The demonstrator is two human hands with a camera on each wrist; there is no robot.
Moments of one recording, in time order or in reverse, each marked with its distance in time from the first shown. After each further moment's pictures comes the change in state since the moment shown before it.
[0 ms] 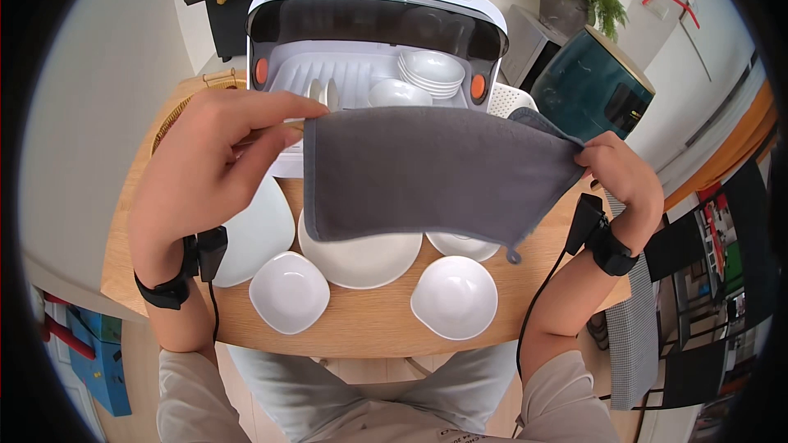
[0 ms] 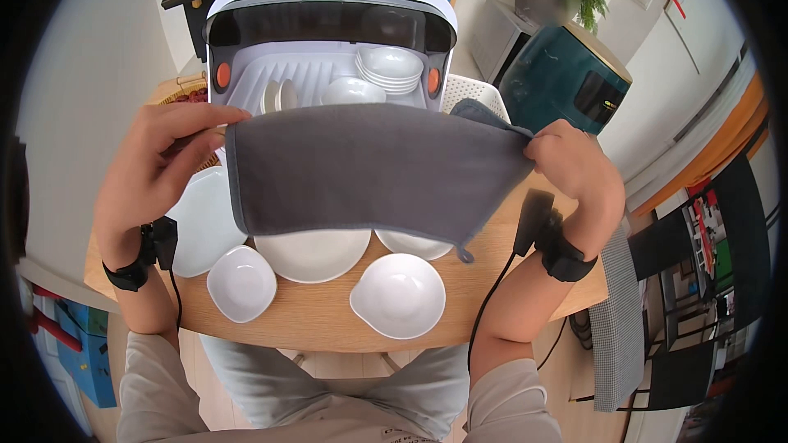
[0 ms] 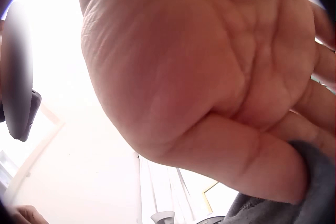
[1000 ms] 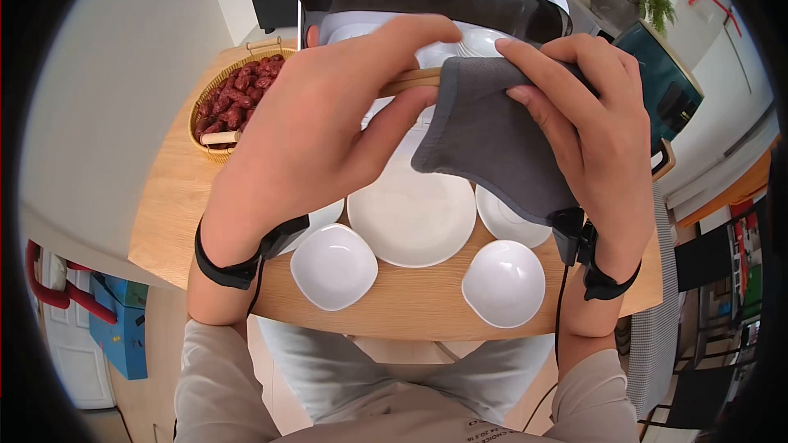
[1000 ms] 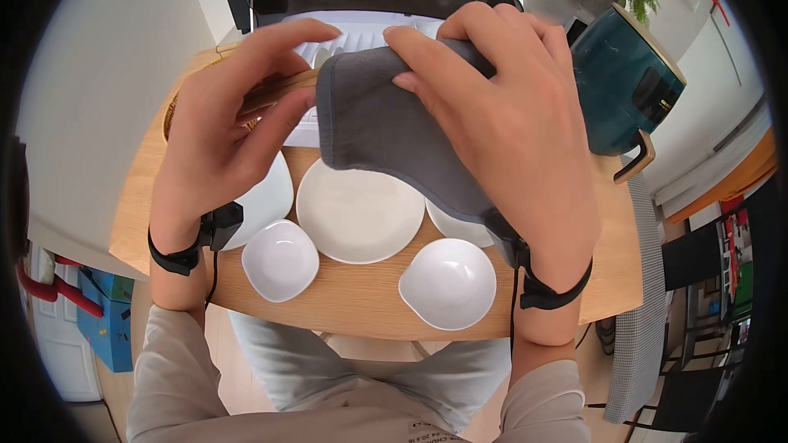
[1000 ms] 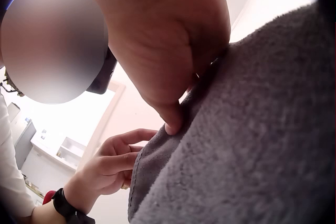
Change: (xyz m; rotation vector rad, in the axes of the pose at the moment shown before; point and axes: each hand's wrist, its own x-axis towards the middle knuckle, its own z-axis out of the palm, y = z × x) left_hand 0.007 0.012 0.034 -0.036 0.231 0.168; right_hand -0.044 -0.135 0.047 -0.031 0.825 -1.096
